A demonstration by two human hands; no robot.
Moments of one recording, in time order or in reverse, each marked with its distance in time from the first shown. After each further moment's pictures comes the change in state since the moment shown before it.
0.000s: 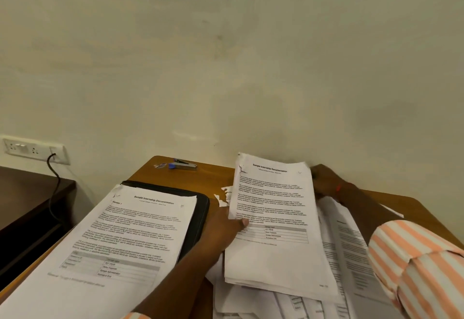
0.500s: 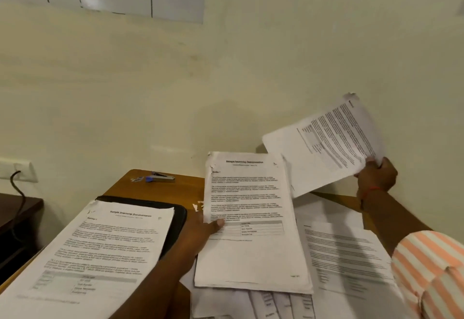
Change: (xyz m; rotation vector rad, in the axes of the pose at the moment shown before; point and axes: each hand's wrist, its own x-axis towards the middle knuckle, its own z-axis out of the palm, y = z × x) left_hand -0.001 0.009 -0.005 -0.210 -0.037 0.043; right_hand -0.054 0.049 -0.116 0.622 1.103 0.108
